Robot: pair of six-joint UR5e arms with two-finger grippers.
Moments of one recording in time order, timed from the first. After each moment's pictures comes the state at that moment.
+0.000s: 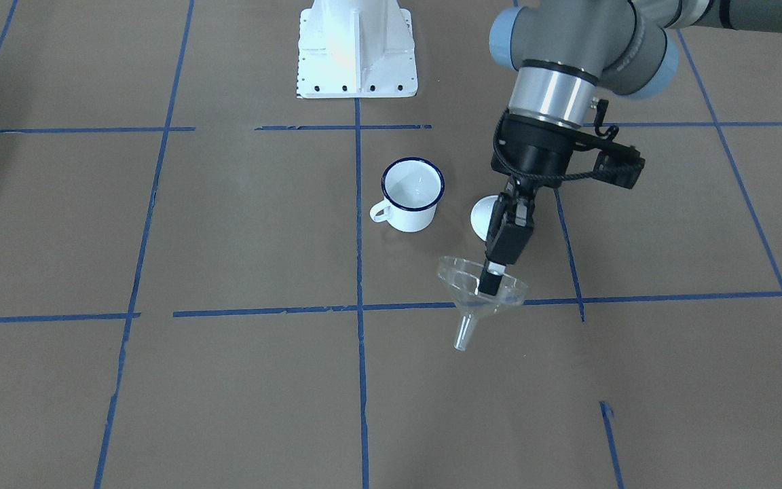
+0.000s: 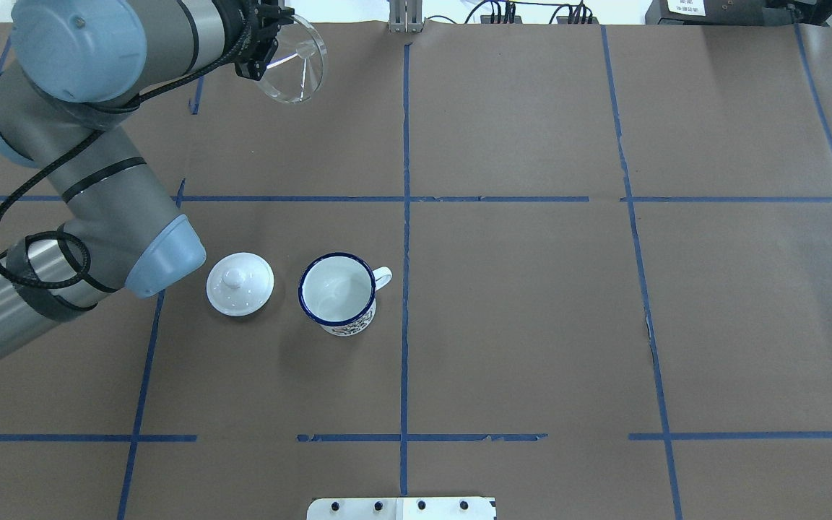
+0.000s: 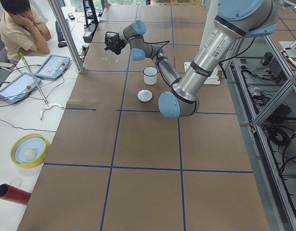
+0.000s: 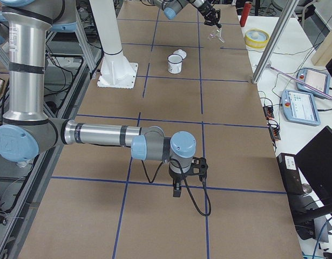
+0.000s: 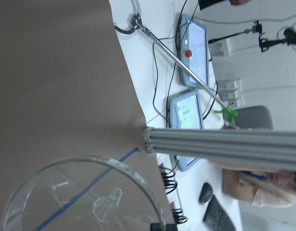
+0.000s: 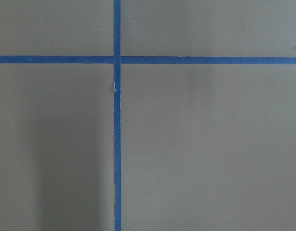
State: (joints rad) left arm -0.81 -2.21 -1.64 -2.20 -1.45 -2.45; right arm 1.57 -1.68 1.66 -1.57 2.29 0.01
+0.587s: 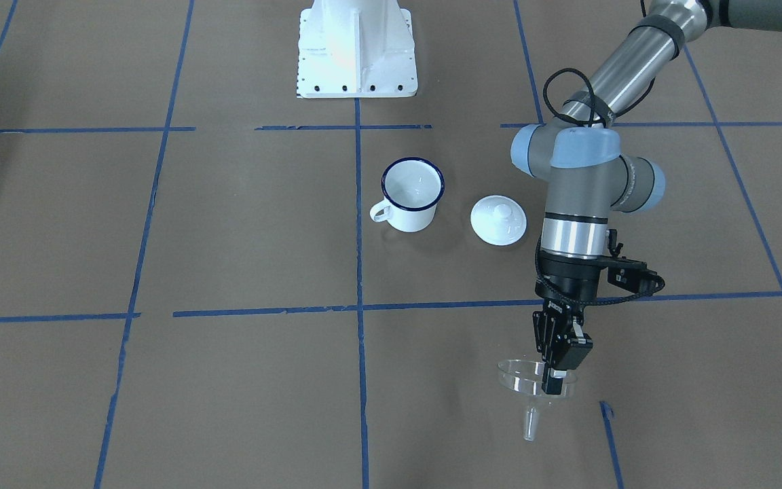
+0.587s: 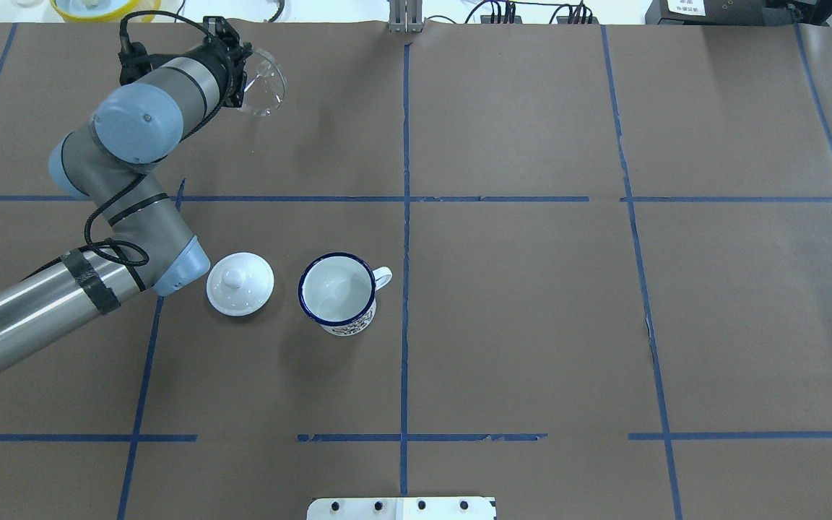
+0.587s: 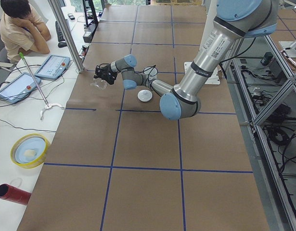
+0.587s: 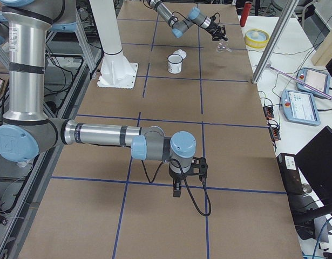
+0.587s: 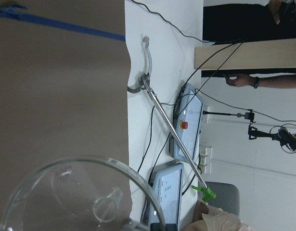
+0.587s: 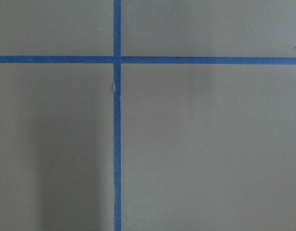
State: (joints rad) left arm -0.77 -2.19 -1.23 -2.54 -1.26 -2.56; right arm 1.57 -1.68 1.66 -1.57 2.29 0.01
